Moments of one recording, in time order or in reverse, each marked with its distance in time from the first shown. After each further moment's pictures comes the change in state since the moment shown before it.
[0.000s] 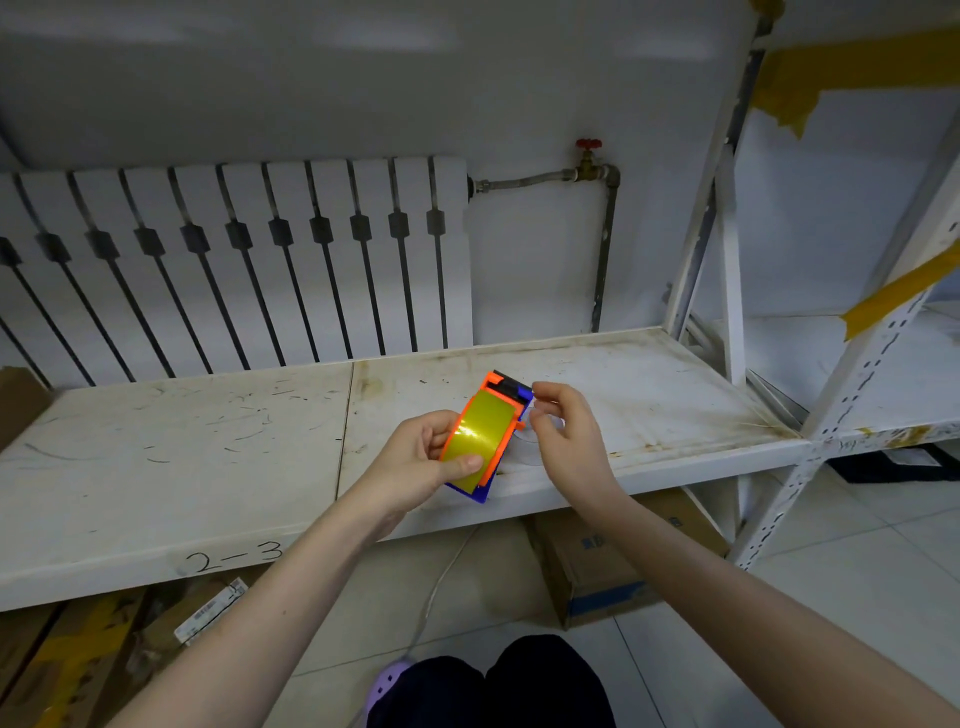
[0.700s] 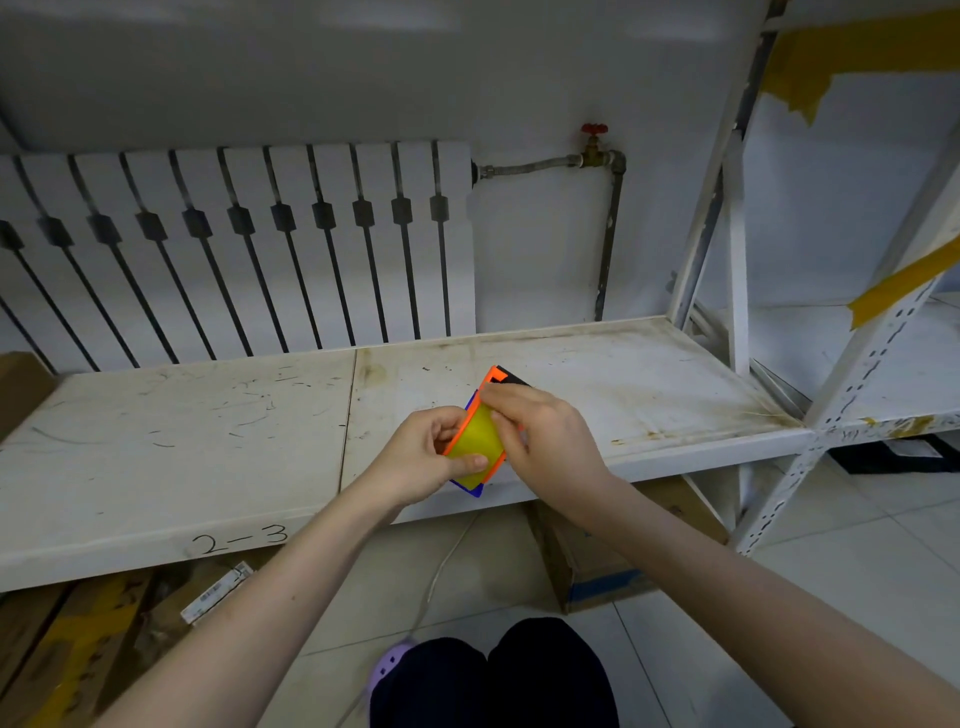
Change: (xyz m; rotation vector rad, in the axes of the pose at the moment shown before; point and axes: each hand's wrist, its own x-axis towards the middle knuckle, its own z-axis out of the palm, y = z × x) left_hand -0.001 -0.009 -0.001 0.129 -0.023 0.036; right_hand -0.016 -0.042 0.001 -0.650 -0.298 -0.411
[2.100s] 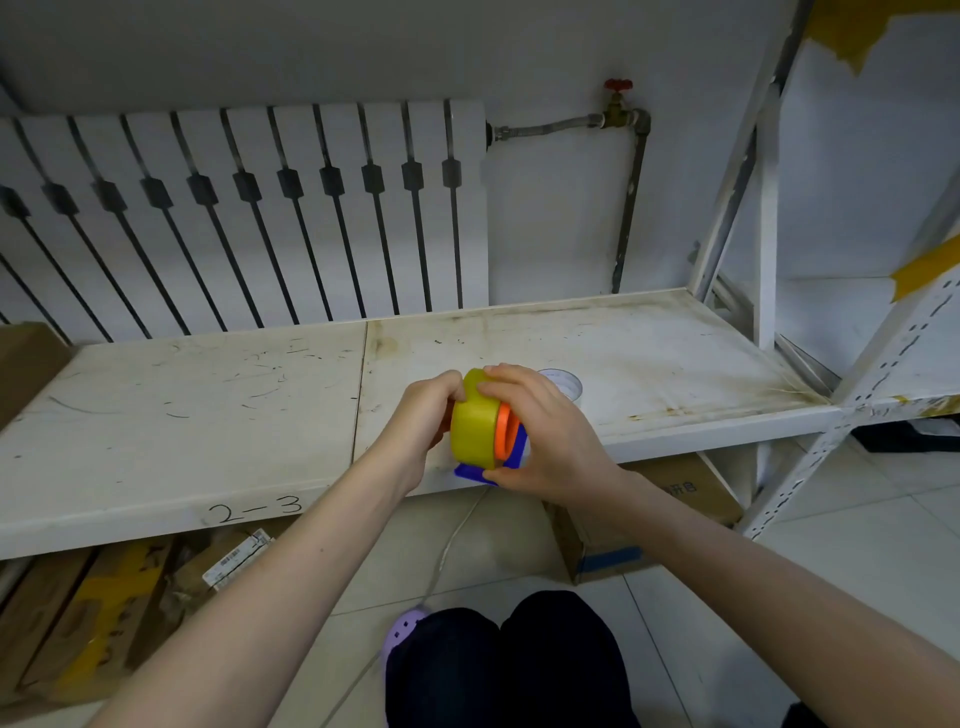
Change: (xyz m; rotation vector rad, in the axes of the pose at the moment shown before) left_hand 0.012 0.004 0.002 -0.298 0.273 -0.381; right_hand -0.007 0.032 0.049 0.096 0.113 -0.261
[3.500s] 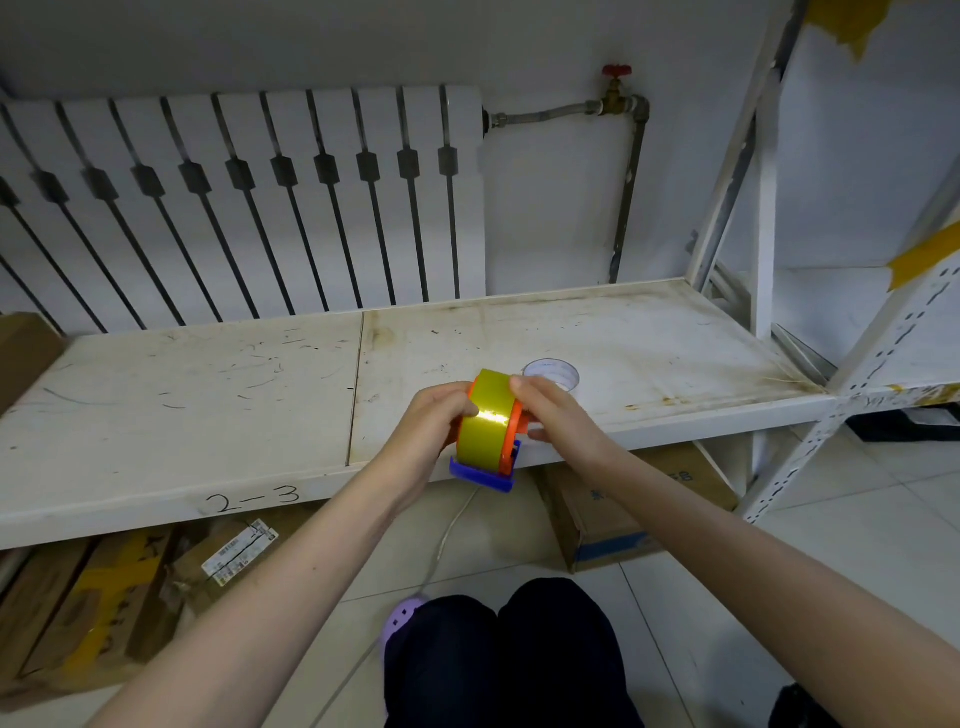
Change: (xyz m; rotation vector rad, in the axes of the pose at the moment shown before) left_hand -0.007 -0.021 0.002 0.036 -0.176 0.200; right_hand -0.001 0.006 -0.003 0.841 -0.189 0.766
